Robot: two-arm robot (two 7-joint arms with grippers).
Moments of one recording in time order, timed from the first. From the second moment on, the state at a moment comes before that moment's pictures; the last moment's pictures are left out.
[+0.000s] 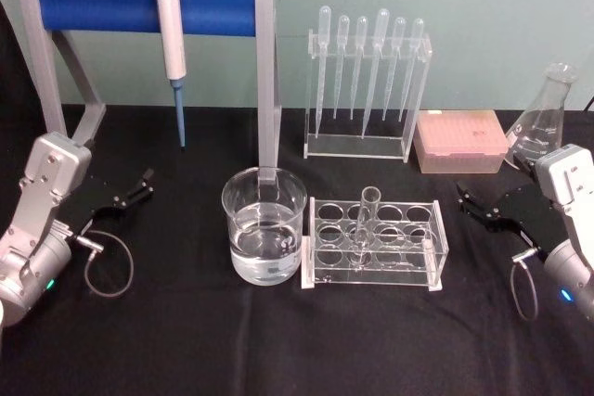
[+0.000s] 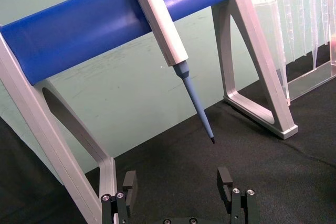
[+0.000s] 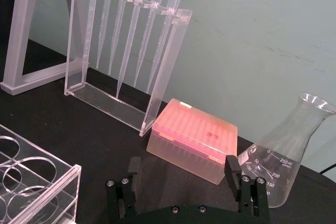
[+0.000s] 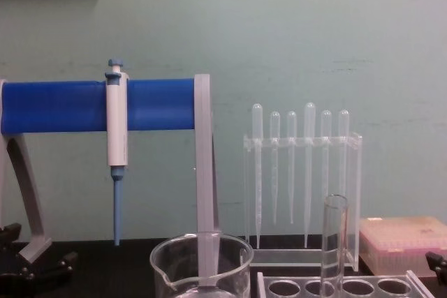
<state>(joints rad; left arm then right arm) -0.20 0.60 0.45 -1.41 -0.25 -0.12 0.03 0.20 0.60 -0.45 -1.41 0.25 -0.12 -0.03</state>
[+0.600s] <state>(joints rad) -0.20 0.60 0.45 -1.41 -0.25 -0.12 0.03 0.20 0.60 -0.45 -1.41 0.25 -0.12 -0.03</state>
